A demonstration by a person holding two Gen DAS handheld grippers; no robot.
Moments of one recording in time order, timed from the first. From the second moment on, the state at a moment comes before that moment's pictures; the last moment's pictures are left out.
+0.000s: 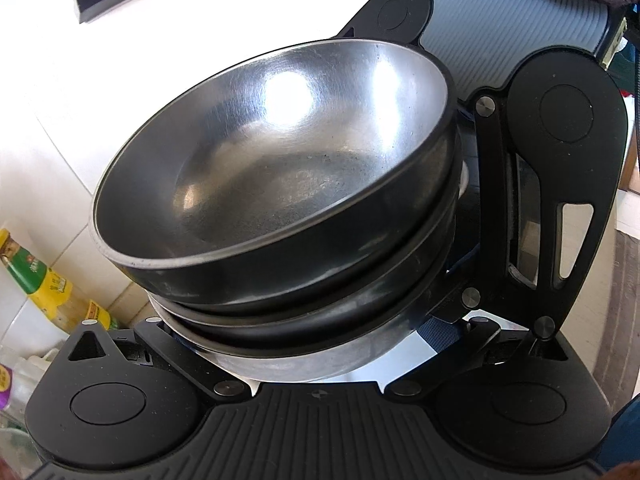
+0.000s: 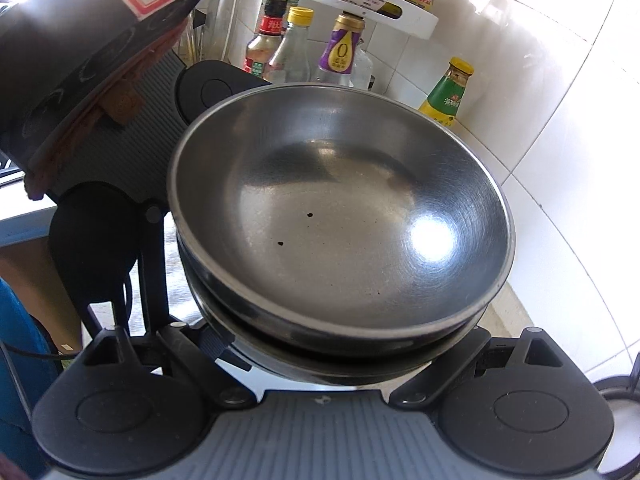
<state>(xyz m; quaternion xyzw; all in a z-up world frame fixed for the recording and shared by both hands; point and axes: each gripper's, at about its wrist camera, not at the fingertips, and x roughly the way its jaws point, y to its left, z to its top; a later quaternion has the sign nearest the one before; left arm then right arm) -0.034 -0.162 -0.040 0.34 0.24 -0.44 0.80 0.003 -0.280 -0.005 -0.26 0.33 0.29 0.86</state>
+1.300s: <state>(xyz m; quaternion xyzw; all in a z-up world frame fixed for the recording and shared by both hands) -0.015 -0.179 -0.061 0.37 0.26 -0.45 0.77 0.006 -0.279 -0.034 -0.18 0.39 0.27 0.86</state>
